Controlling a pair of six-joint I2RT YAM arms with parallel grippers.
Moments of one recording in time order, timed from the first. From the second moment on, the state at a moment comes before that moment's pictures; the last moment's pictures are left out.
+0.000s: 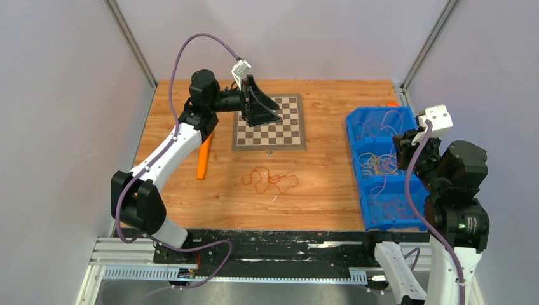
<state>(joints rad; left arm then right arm) -0.39 1.52 1.34 0.26 1.11 -0.55 -0.04 0.70 1.37 -0.90 -0.23 -0.18</state>
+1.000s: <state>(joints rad) -0.34 1.49 1.30 0.00 1.03 -0.32 -0.35 1.61 1.63 -0.57 -0.33 -0.07</state>
